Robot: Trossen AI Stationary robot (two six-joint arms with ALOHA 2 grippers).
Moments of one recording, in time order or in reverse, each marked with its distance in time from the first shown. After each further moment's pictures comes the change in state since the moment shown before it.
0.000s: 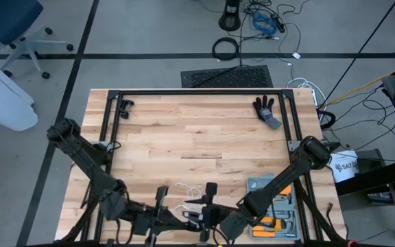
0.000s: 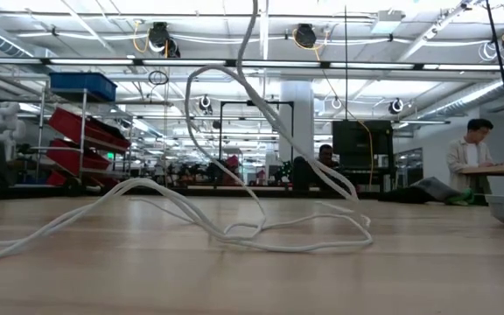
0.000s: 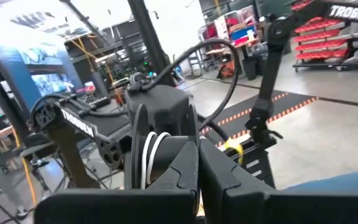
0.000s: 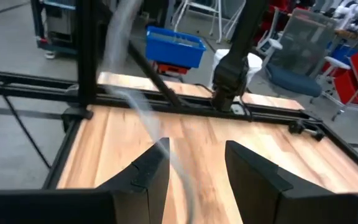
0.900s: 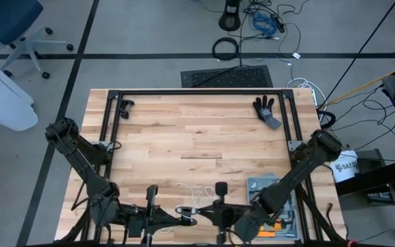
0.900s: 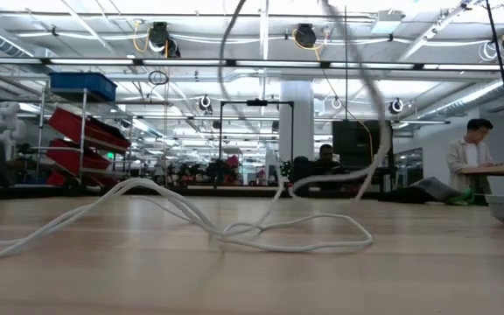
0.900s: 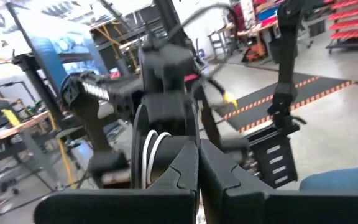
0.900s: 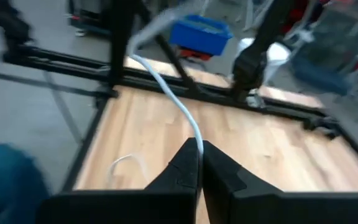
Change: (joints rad) left arm -0.070 -0.021 0.000 -0.051 -0.204 0.023; right arm 0.057 -0.149 0.000 -0.265 -0.090 0.049
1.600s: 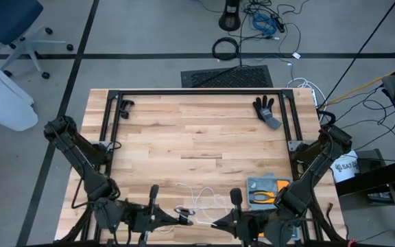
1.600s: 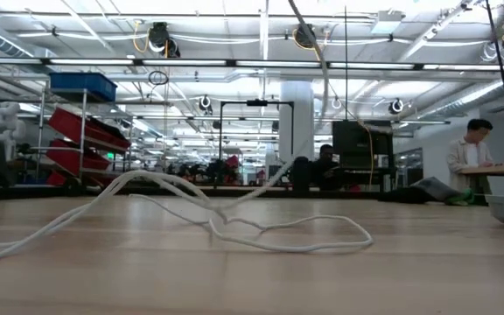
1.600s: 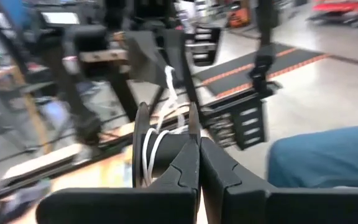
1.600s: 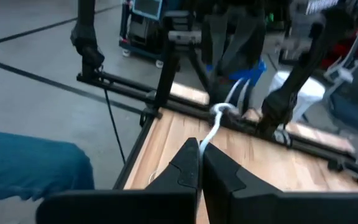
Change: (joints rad) left arm 0.013 -0.040 -0.001 -0.282 0.064 -0.255; right arm 0.111 -0.128 0.001 -0.008 -0.043 -0.129
